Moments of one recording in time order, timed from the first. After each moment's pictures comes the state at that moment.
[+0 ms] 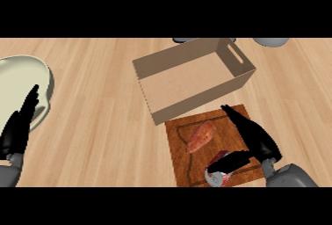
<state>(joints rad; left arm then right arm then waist) -0.11 0.56 -0.10 -1.31 0.03 0.30 0.05 -0.18 -0.42 0.47 -1.52 0.37 0.03 0.43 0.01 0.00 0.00</state>
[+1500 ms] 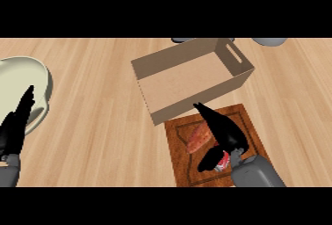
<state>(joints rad) -0.10 0.43 0.10 -1.33 -0.14 0.16 0.06 -0.24 -0.12 0.38 -1.47 0.61 0.26 0.47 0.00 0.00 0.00</state>
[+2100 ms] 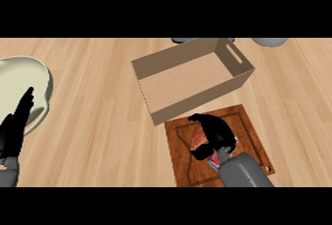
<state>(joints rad) -0.08 0.40 0.13 -1.37 -0.18 0.12 0.07 -0.28 -0.05 0.37 -1.27 0.75 0.17 0.48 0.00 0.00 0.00</state>
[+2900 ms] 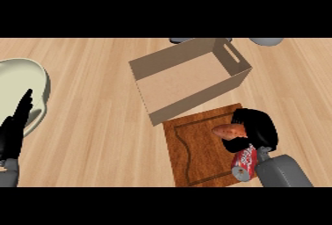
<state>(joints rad) -0.07 0.38 0.16 -1.36 -0.20 0.11 0.06 -0.21 -0.25 0.26 -1.30 0.93 -0.06 0.37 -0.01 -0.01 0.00</state>
